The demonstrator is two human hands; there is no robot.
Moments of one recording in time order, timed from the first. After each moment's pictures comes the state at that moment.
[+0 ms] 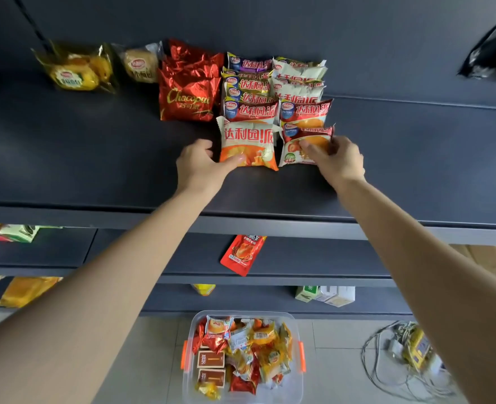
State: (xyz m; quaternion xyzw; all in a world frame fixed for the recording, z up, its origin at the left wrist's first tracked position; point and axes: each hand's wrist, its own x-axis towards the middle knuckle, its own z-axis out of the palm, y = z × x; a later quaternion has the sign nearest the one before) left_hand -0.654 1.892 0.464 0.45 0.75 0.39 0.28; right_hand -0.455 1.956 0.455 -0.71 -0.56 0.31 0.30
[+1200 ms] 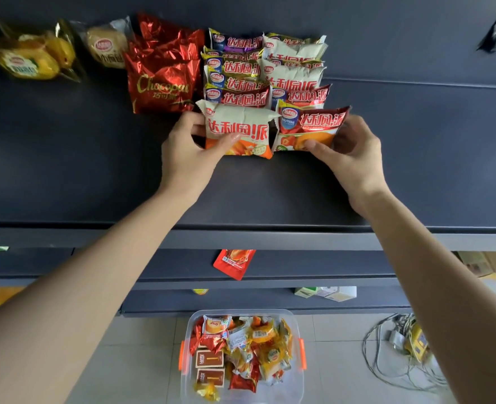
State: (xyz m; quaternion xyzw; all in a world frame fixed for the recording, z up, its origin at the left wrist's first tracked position) left_hand -0.658 1.929 0.436 0.50 0.67 0.49 0.25; right_hand -0.431 1.962 0.440 -0.56 -0.59 0.37 0.45
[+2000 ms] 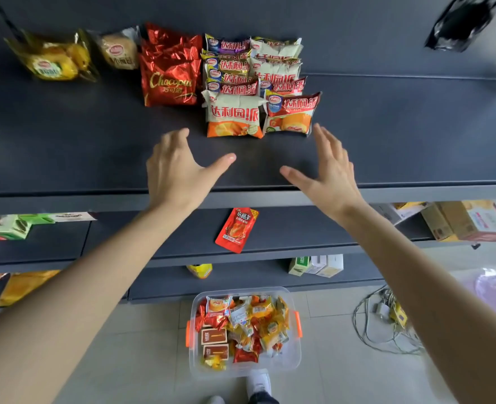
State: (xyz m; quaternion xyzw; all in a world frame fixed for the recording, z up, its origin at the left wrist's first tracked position) left_hand -0.661 1.839 0.465 0.57 0.76 0.28 0.12; right_hand -0.436 1.857 0.465 -0.63 -0.72 0.19 0.23
